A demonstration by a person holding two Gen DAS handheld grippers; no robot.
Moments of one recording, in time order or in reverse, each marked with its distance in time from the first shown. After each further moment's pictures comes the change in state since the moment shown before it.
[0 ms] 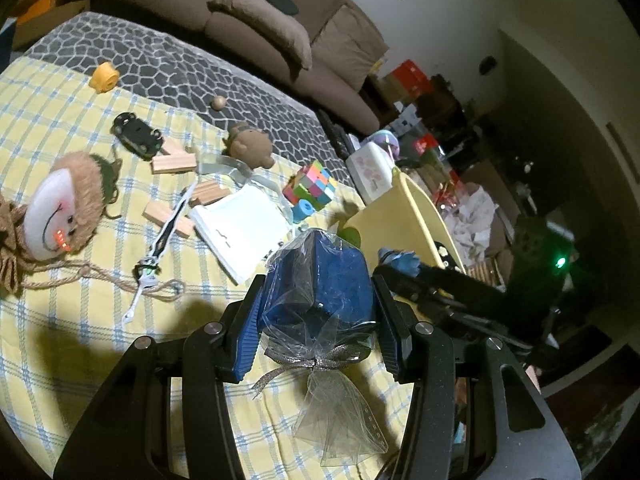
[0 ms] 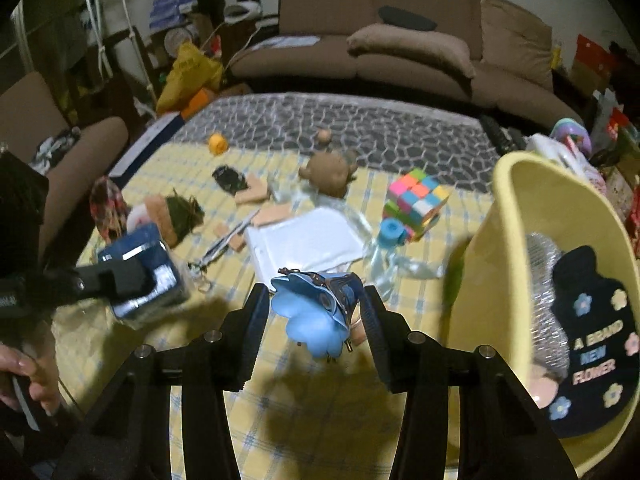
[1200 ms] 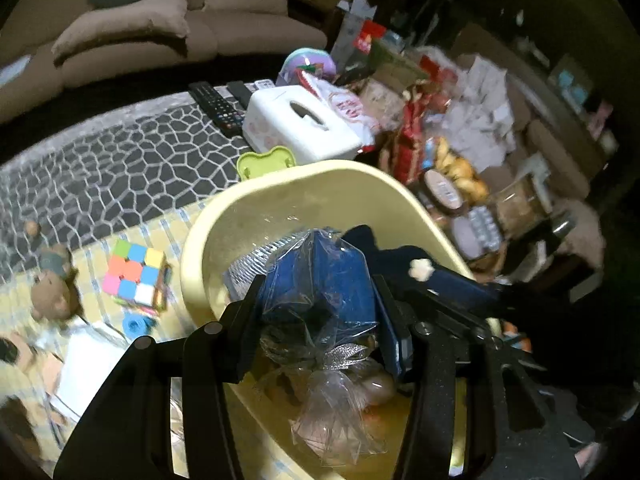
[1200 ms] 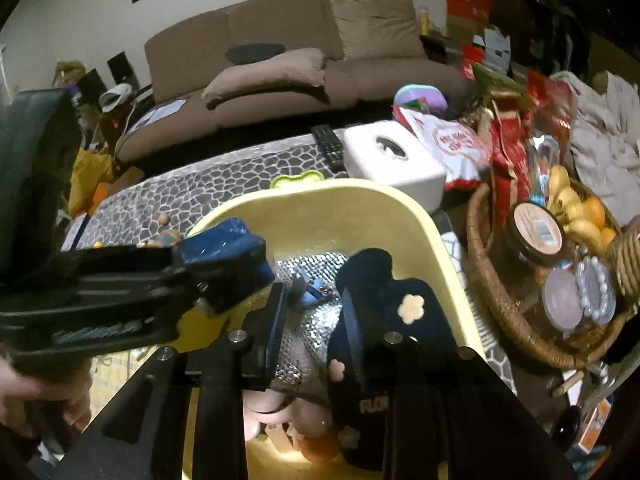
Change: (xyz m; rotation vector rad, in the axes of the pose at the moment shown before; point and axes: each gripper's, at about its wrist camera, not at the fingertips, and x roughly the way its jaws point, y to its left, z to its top) left arm 0.241 -0.229 0.067 0.460 0.290 0.203; right arm -0.070 -0.194 -0.009 0.350 -0.089 -0.218
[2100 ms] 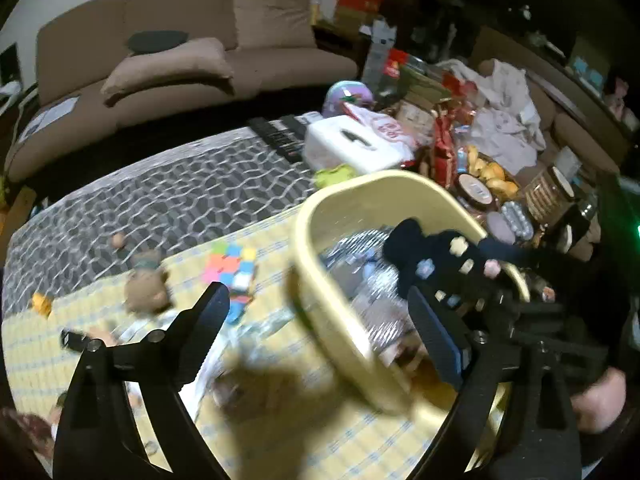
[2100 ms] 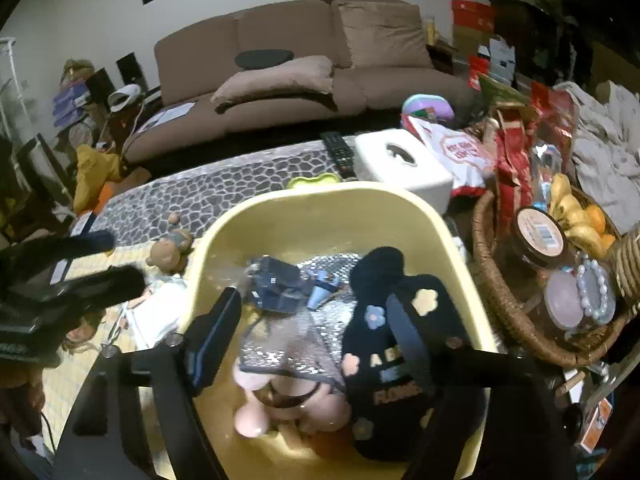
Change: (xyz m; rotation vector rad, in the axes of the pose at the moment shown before) left arm -0.087 0.031 -0.045 0.037 -0.124 0.171; right arm -0.009 0.028 -0.004 -0.048 -0.029 0.017
